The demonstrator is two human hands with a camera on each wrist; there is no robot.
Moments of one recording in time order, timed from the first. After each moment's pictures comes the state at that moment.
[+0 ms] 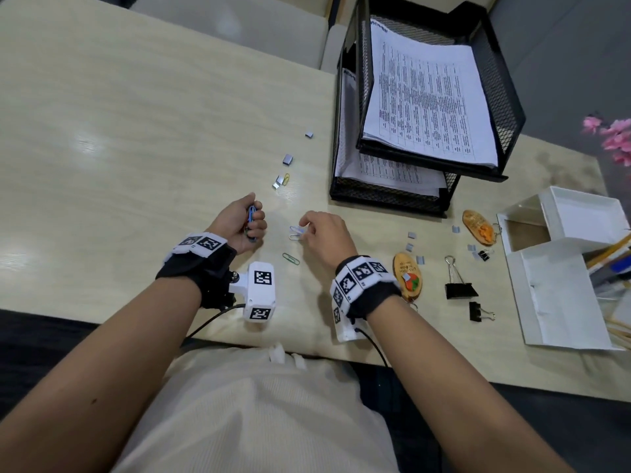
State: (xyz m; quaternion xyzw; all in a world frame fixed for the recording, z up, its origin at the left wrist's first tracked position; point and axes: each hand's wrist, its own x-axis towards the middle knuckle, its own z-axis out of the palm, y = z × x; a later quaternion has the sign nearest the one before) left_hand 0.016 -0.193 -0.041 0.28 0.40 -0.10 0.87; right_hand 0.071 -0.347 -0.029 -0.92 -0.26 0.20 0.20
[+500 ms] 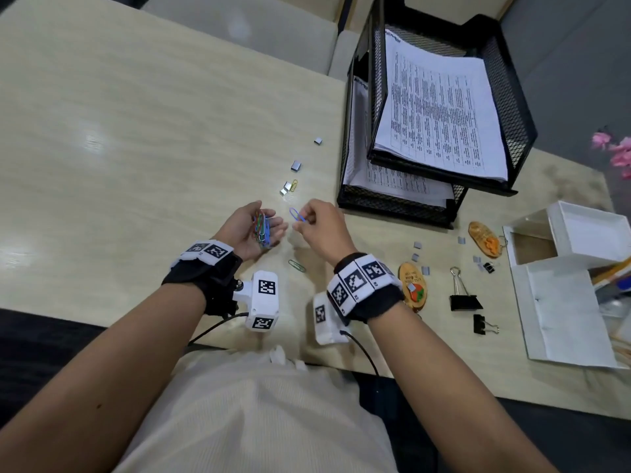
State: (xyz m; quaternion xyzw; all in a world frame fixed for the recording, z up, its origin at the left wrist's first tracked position) left_hand 0.020 -0.195 -0.051 0.26 0.41 -0.06 0.87; right_hand 0.073 -0.321 -0.013 -0.90 -0.20 0.22 0.33
